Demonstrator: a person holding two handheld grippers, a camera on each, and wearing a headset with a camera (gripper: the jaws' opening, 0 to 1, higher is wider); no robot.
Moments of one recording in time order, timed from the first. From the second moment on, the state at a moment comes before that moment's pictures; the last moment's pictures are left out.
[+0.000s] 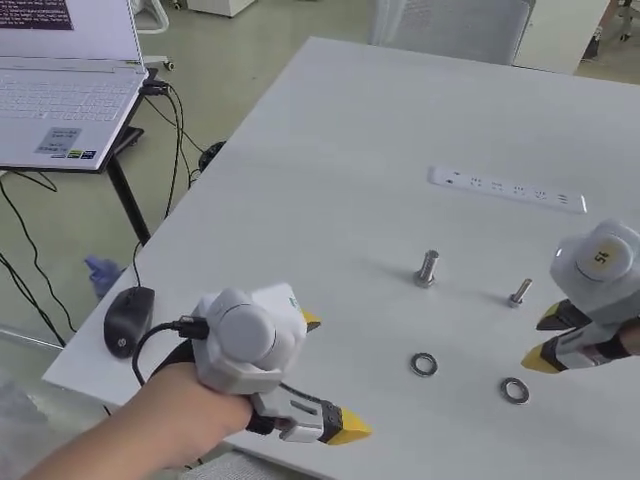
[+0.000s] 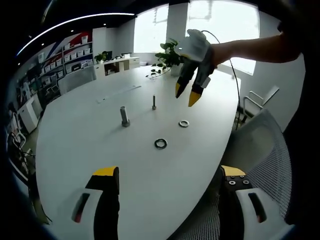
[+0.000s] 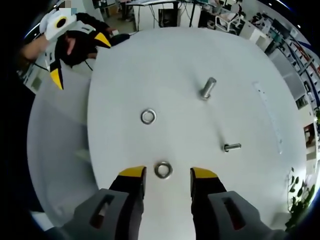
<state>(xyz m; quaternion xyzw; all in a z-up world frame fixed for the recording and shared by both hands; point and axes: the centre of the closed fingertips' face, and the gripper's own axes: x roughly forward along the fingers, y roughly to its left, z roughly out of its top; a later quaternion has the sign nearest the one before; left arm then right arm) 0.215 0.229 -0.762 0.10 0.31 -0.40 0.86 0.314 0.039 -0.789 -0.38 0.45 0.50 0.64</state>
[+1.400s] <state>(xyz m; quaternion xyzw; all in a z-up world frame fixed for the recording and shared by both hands) 0.212 0.230 -0.764 0.10 0.32 -0.40 0.86 0.312 0.021 -0.872 -0.42 0.45 0.52 0.60</state>
